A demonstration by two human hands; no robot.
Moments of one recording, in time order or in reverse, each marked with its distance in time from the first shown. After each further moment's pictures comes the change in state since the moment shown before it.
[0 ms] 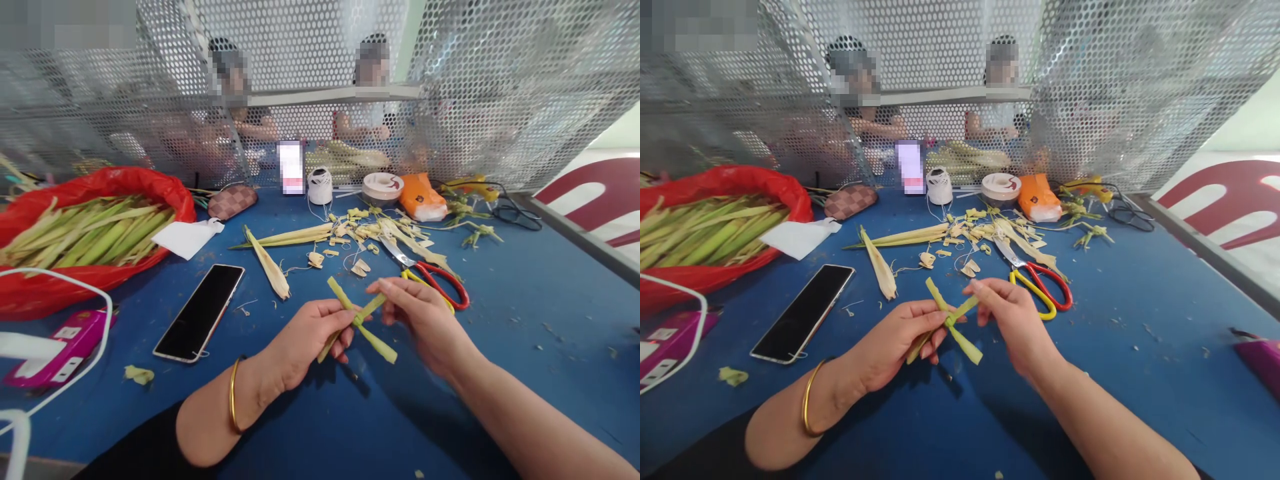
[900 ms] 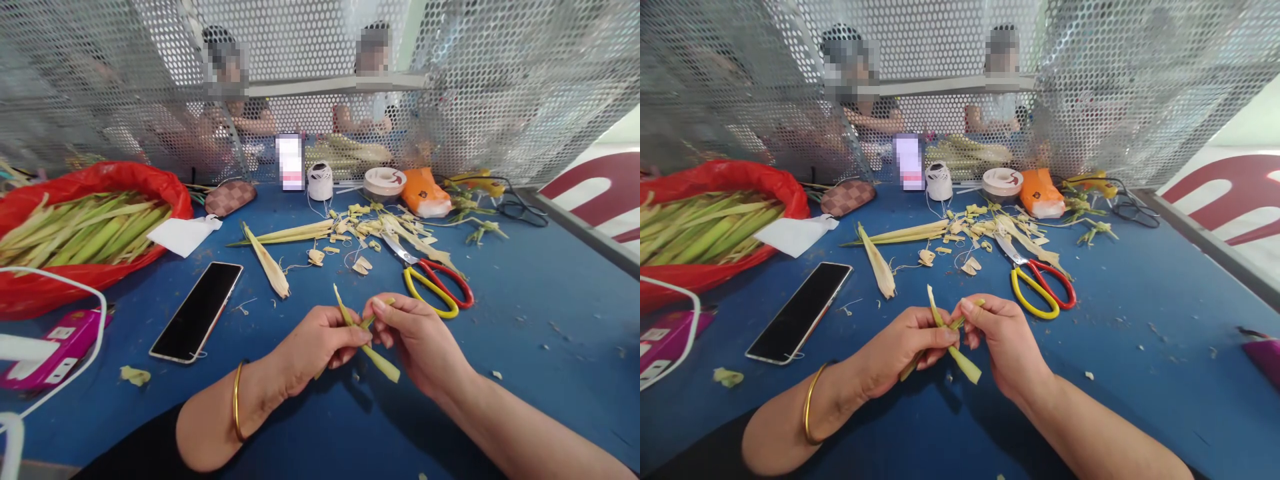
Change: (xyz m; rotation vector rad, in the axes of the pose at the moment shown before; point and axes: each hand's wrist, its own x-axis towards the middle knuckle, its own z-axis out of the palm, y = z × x) left_hand 0.001 -0.002 0.003 0.107 -0.057 -0.036; right_hand -0.016 0.012 0.018 0.276 -0.094 0.140
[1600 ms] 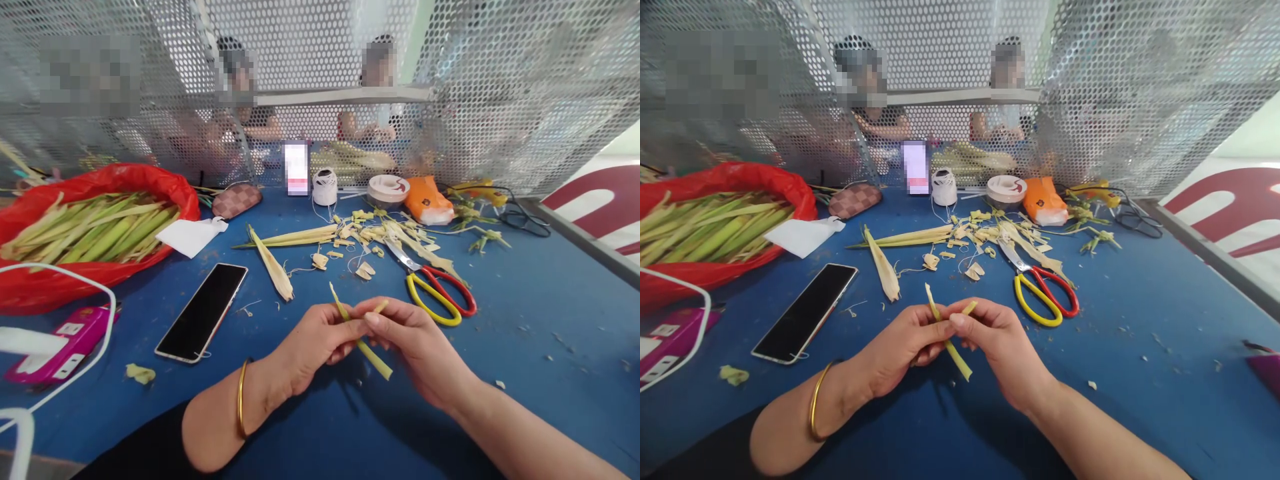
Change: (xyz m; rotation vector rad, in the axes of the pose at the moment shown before) left_hand -0.001 0.001 -0.002 -0.057 0.023 0.067; right_hand -0.003 -0.004 0.003 -0.100 -0.130 -0.039
